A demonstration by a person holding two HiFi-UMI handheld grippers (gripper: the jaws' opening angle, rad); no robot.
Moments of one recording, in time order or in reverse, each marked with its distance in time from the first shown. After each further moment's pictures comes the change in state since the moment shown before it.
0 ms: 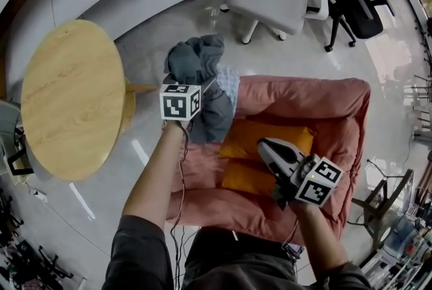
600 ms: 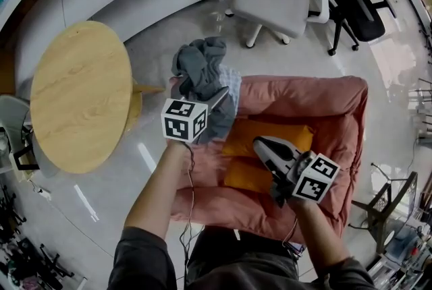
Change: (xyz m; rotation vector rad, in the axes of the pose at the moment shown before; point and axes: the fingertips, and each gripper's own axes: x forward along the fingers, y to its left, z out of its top) left arm -0.060 -0.069 0.024 0.083 -0.159 -0.134; right arm -0.005 0.020 -0.002 -0.007 -0.005 0.063
